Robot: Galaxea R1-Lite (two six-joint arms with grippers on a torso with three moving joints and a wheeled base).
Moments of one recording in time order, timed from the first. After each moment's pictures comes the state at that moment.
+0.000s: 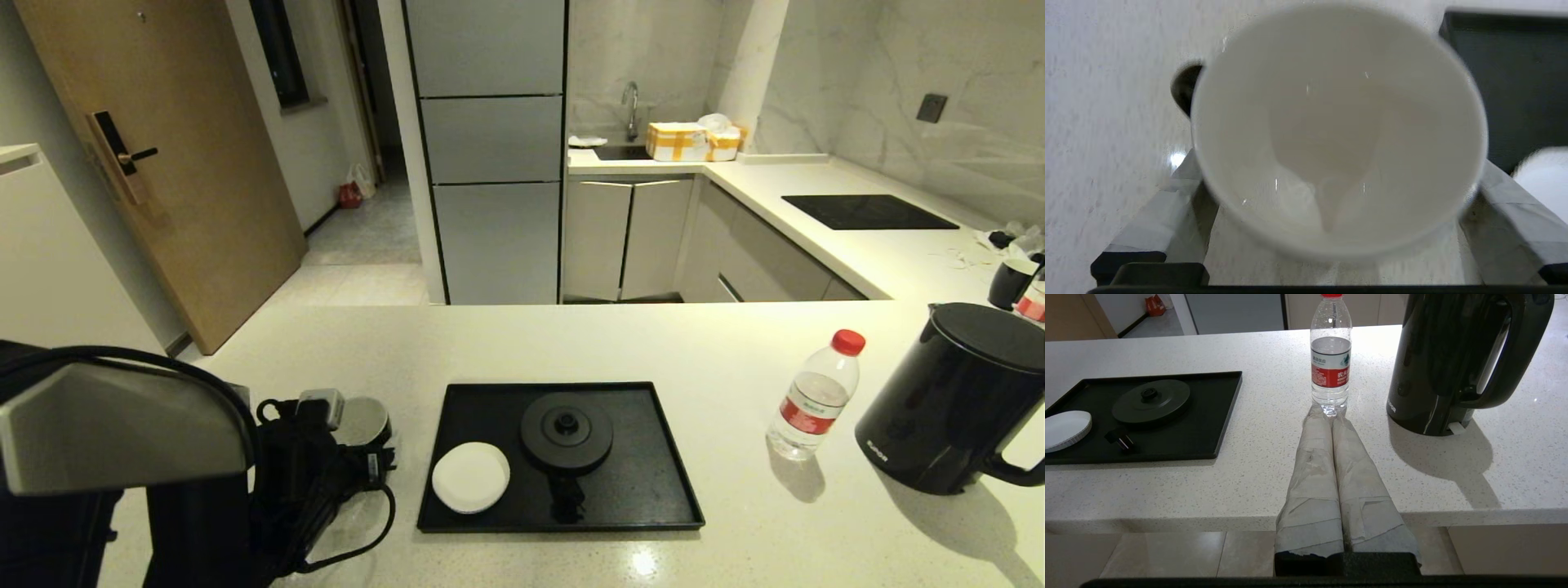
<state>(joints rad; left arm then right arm) -0.29 2.26 -0.33 -1.52 0.28 -0.14 0.00 0.00 0.00 0.01 0.00 0.00</state>
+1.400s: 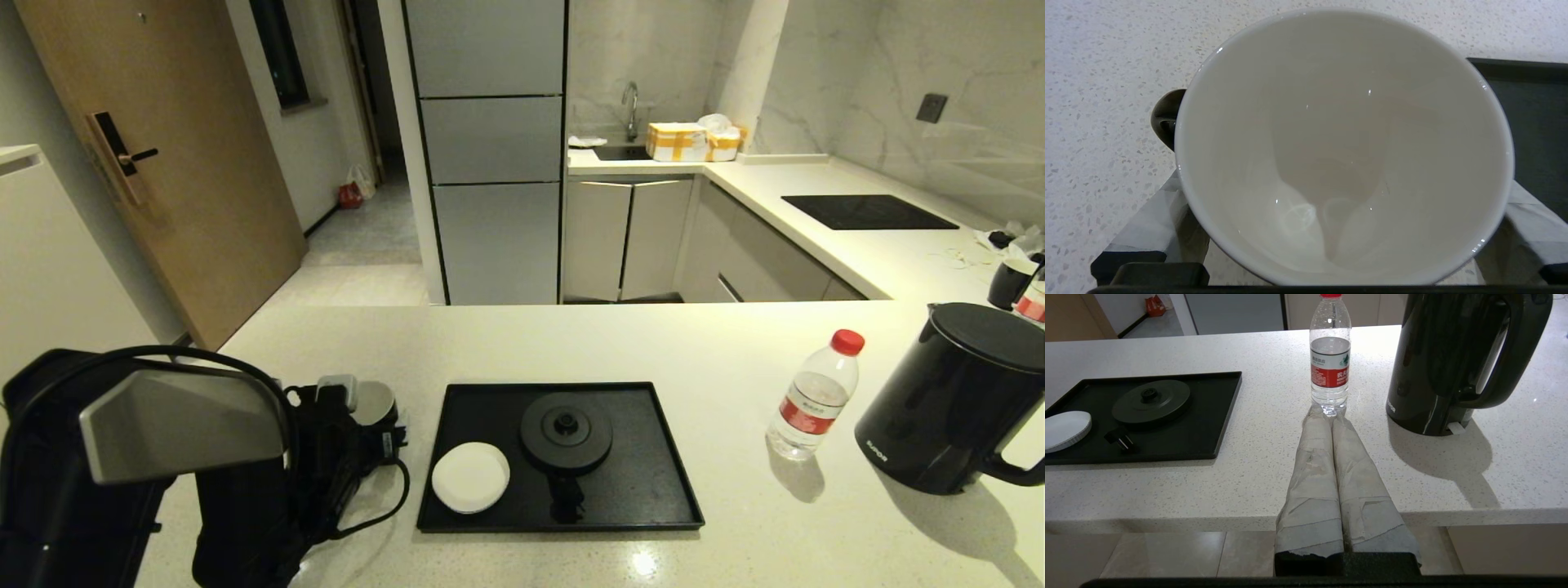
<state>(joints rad) -0.27 2.38 -0.50 -1.53 0.33 -0.11 0.00 0.00 0.00 0.01 0.00 0.00</state>
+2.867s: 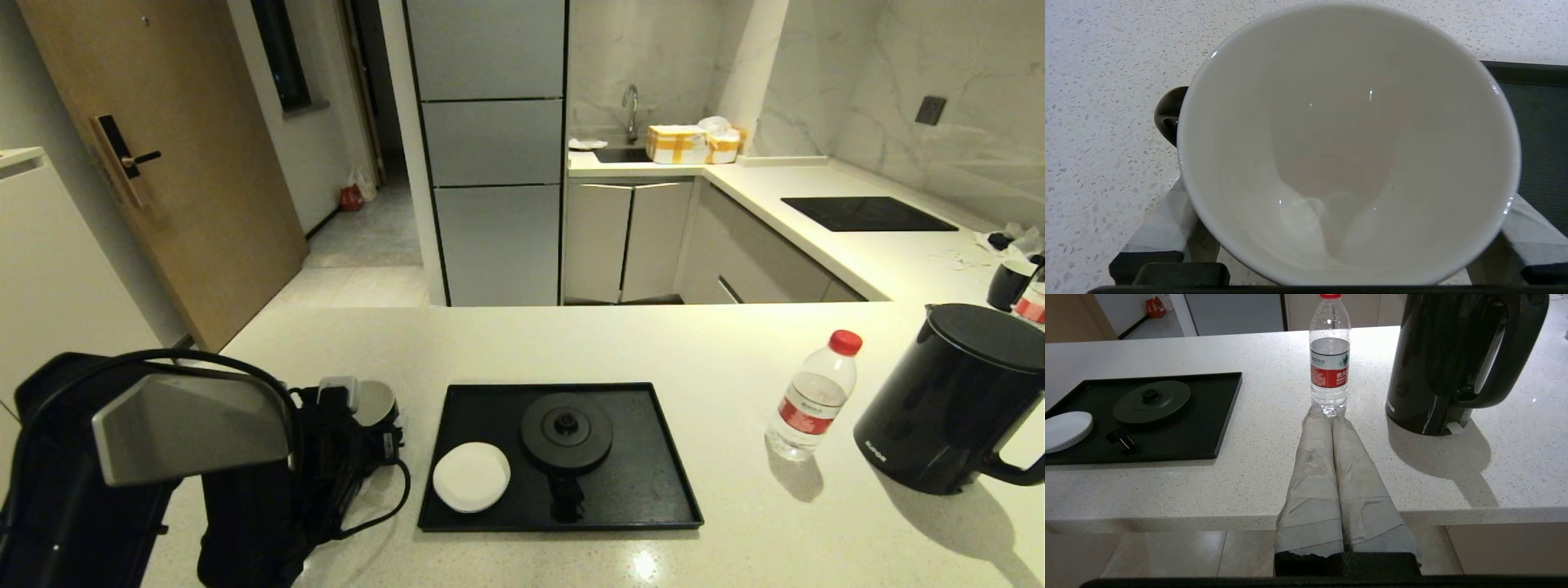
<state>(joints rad) -0.27 2.43 -0.50 -1.52 0.33 -0.11 0.00 0.00 0.00 0.01 0.00 0.00</state>
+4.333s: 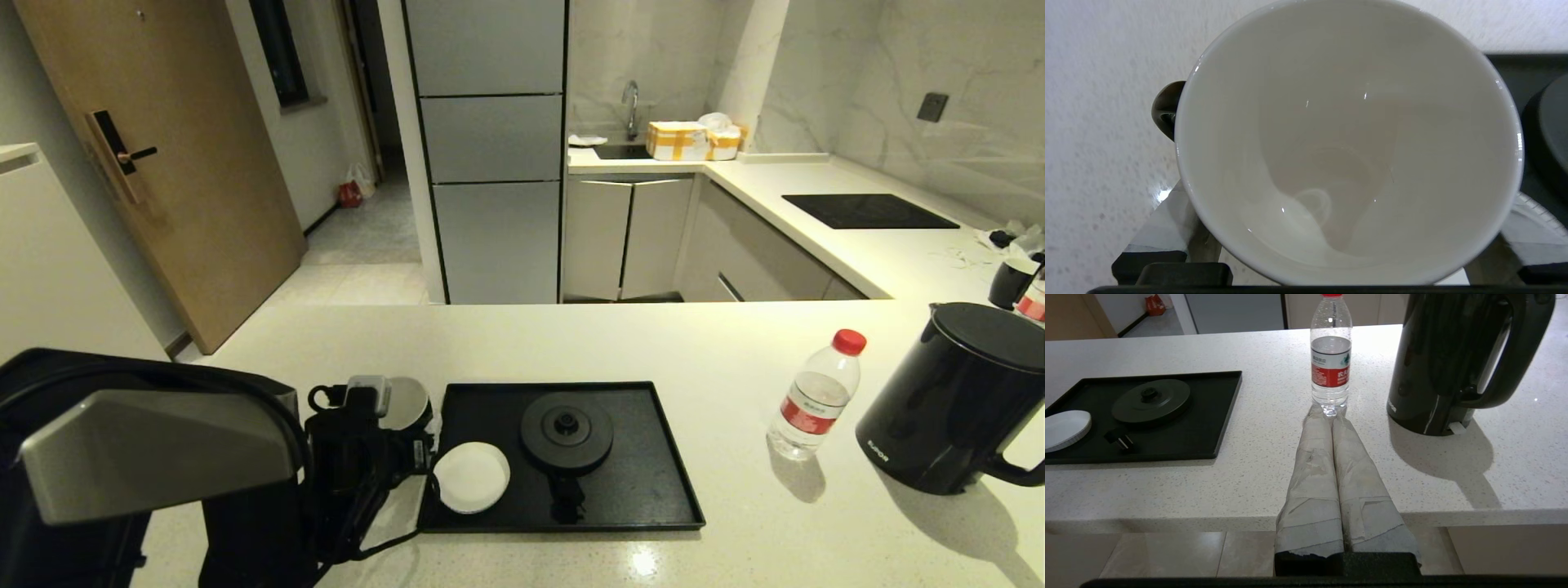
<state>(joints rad) -0.44 2.27 -0.44 -1.52 0.37 -0.12 0.00 0.00 0.00 0.01 0.00 0.00</state>
